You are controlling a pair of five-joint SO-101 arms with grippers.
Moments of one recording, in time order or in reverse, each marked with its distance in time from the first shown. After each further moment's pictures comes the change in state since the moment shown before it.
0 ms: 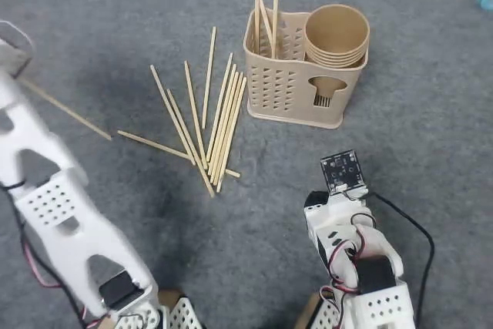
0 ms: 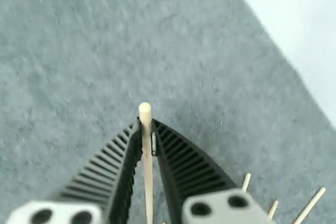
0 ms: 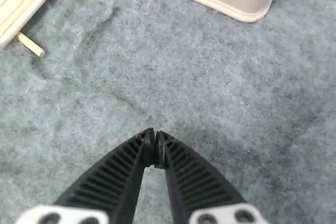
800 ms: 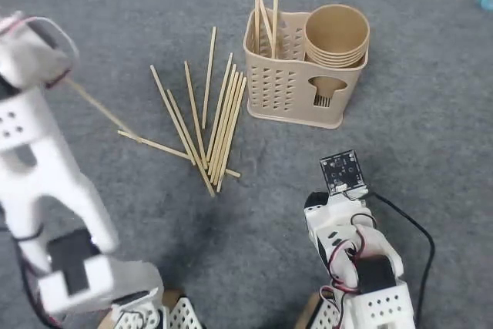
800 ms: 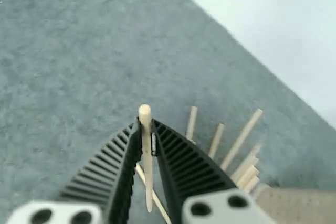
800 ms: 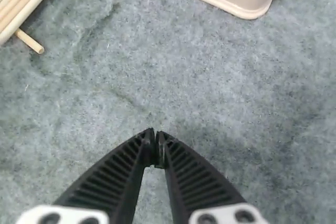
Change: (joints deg) left arm 11.8 -52.5 54.3 -6.2 -1.7; right arm 0.0 0.0 0.0 0.5 0.1
